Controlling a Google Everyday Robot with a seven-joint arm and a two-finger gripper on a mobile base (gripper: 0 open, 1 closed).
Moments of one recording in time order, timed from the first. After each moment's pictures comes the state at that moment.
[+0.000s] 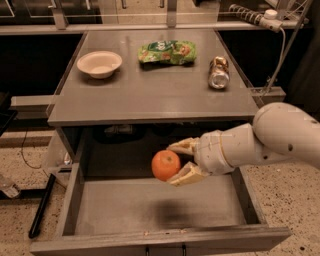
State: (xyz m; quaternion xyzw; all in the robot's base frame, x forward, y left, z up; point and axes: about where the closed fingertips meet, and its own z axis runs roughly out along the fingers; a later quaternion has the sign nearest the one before) arm 0.461 -0.049 0.763 -0.66 0.62 0.19 0.38
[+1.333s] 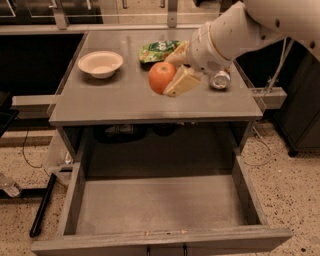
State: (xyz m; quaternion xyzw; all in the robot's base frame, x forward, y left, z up) arm 0.594 -0.047 0.942 -0.68 0.63 0.07 0.38
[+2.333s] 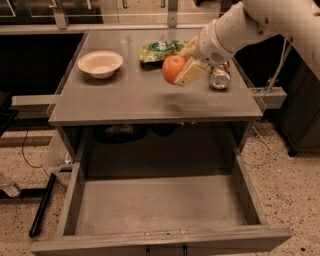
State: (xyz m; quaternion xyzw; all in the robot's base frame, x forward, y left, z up) arm 0.669 -0.083 0.922 -0.64 0.67 0.06 0.37
